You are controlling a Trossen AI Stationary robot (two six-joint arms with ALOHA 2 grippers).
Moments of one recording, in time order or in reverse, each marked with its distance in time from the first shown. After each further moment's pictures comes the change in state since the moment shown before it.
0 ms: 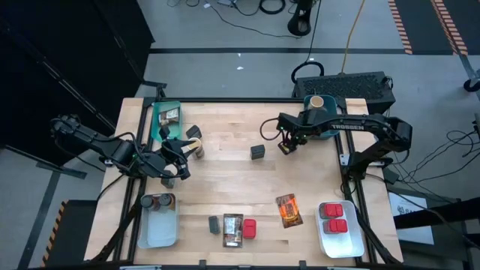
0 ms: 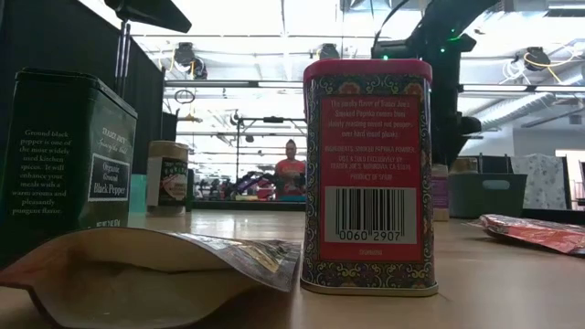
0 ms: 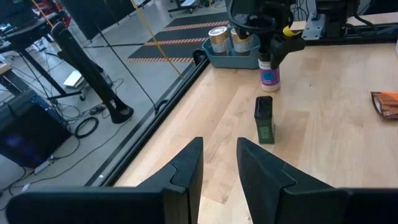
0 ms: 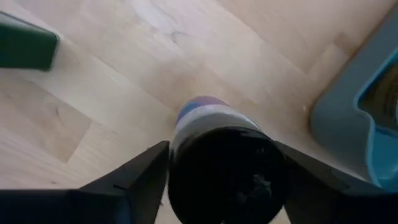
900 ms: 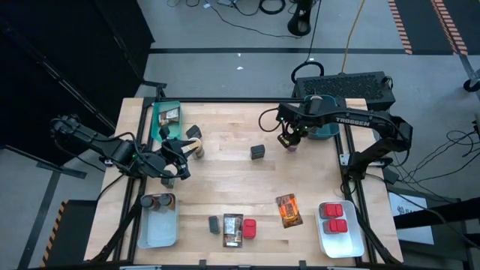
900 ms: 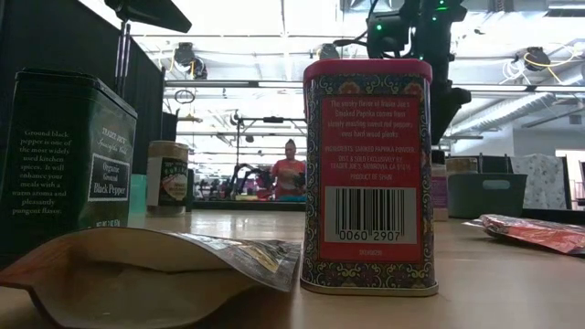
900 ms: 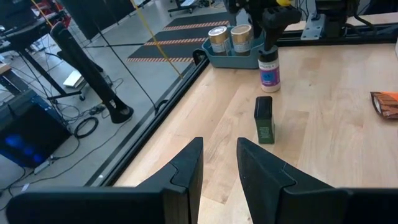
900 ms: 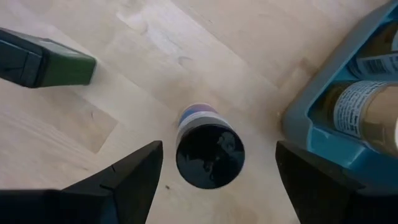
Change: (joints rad) left arm 0.000 0.000 0.000 0.000 0.001 0.000; right arm -0.004 -0.001 0.218 -0.203 0.011 -0.026
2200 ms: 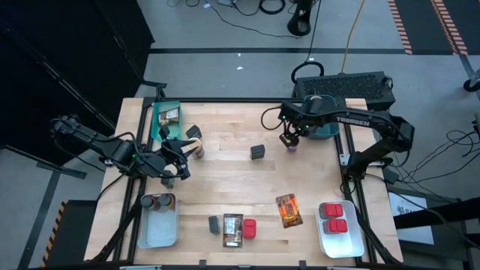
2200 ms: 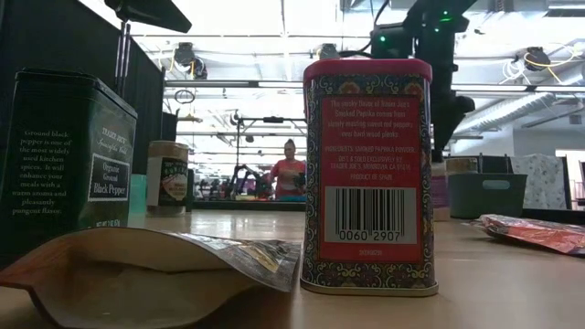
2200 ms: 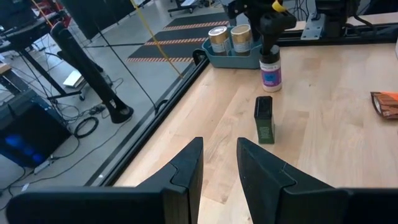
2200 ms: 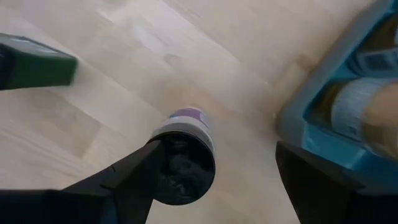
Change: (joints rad) left arm 0.000 0.000 0.000 -0.001 0.000 -0.001; right arm -0.039 -0.008 -0.067 0.052 -0.012 -0.032
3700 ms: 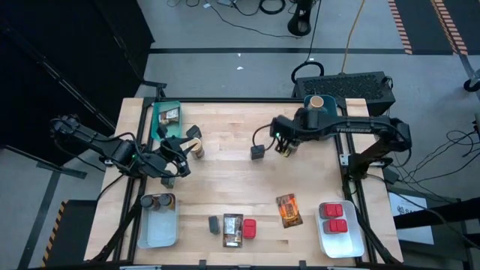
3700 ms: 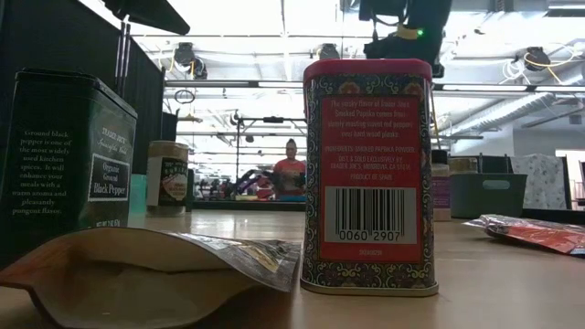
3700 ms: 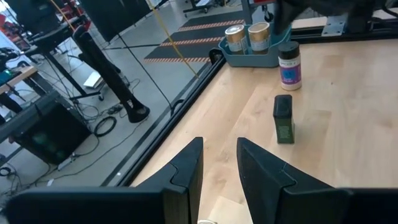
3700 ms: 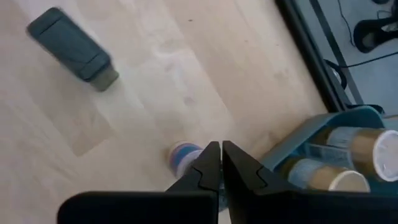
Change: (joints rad) left arm 0.004 0.000 0.000 -0.024 -0.065 0.007; right arm 0.246 0.015 0.152 -0.038 0.273 -0.185
